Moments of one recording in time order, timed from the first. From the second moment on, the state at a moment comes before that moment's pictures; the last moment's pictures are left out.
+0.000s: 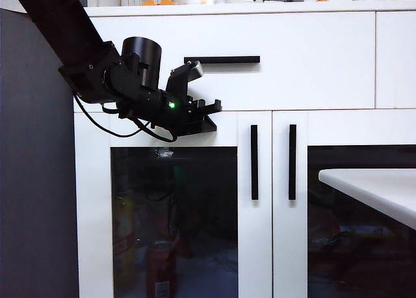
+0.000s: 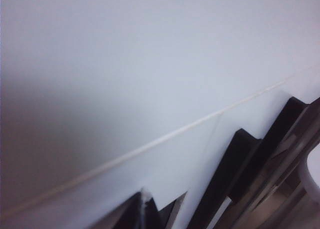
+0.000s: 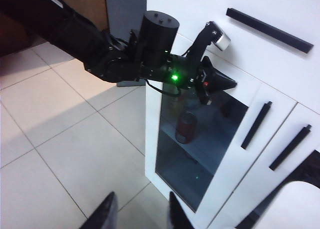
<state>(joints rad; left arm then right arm) -0.43 2.17 1.42 0.59 0.29 0.00 0.79 0.70 1.04 -0.67 0.03 -0.08</state>
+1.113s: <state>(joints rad) -0.43 1.08 1.30 -0.39 0.34 0.06 0.79 0.48 1.04 -0.67 0.16 -0.16</state>
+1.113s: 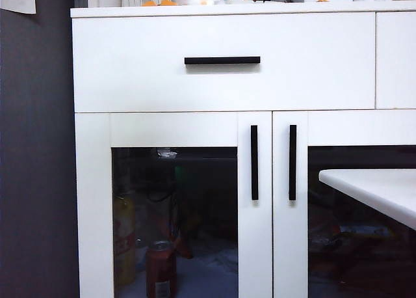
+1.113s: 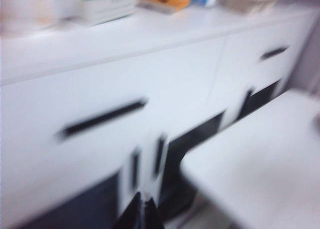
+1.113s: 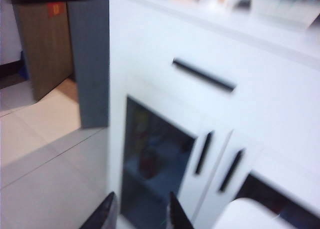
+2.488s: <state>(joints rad) -0.43 0.19 0.19 -0.24 0.03 -0.16 0.79 0.01 0.11 -0.25 -0.01 -0.02</state>
